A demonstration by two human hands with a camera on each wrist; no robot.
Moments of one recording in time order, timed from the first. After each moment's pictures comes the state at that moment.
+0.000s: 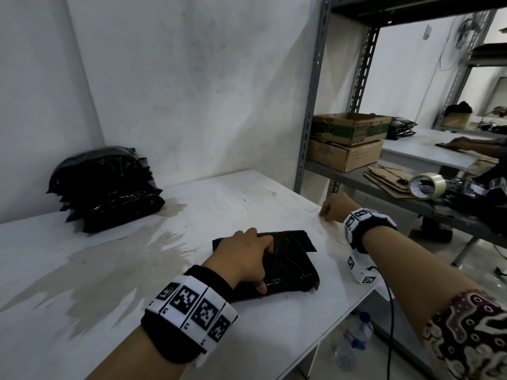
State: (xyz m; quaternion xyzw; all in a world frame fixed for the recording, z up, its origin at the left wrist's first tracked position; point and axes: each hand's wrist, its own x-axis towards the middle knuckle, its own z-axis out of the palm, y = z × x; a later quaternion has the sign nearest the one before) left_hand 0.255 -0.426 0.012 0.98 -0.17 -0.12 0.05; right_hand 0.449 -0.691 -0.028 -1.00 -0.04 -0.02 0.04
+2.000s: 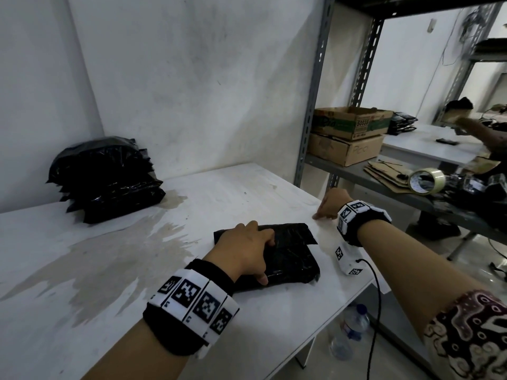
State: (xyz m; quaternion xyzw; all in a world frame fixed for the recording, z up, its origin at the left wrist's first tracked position) left_hand 0.251 -0.424 0.010 0.98 -0.17 -0.10 0.05; right_hand 0.451 -0.674 -0.028 -0.99 0.08 0.04 0.12
